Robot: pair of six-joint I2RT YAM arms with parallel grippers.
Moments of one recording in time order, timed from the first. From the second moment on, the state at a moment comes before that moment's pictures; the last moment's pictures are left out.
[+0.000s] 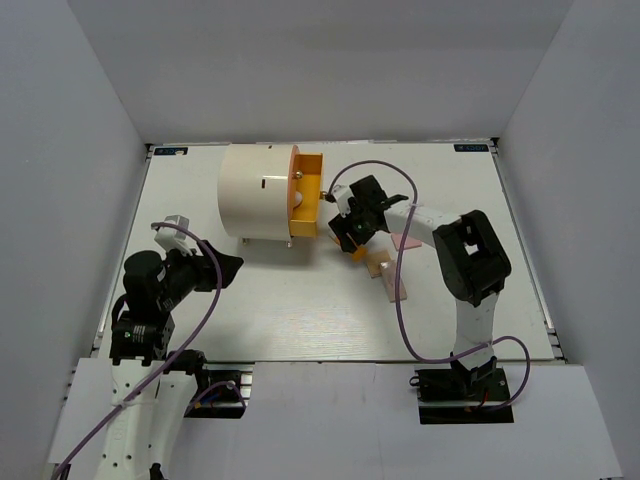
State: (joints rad) left arm -0.03 0.47 0.70 -0.56 0.43 -0.39; right arm 0.55 1.98 1.33 -0.37 -0.23 -0.27
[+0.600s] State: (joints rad) left arm -0.02 0.45 0.70 -0.56 0.43 -0.39; right arm 0.52 1.92 1.27 -0.35 -0.16 -0.26
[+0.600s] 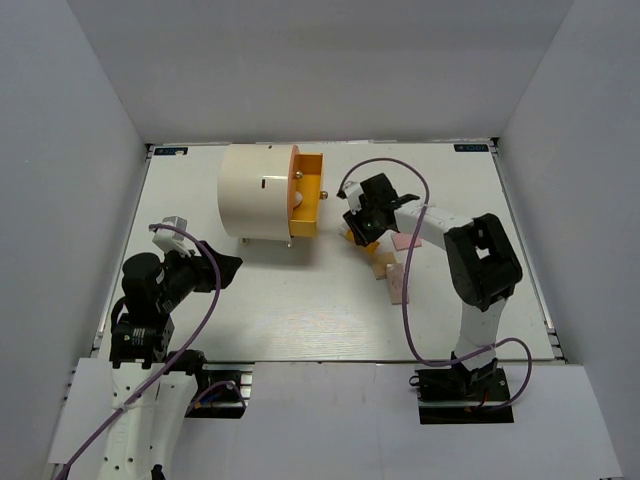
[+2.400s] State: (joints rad) left arm -0.02 0.47 0.69 -0.56 0.43 -0.40; right arm 0.56 1.85 1.38 0.38 -0.77 0.42
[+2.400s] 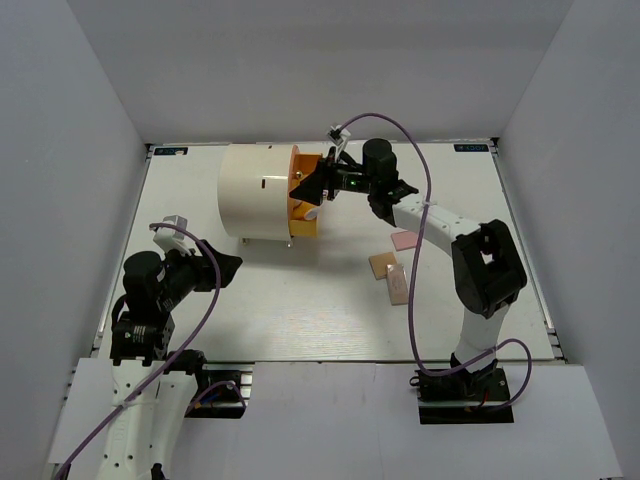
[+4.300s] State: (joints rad) left arm -0.02 1.22 0.92 0.03 0.18 -0.60; right arm 0.52 2.02 1.70 -0.30 -0.40 -0.03
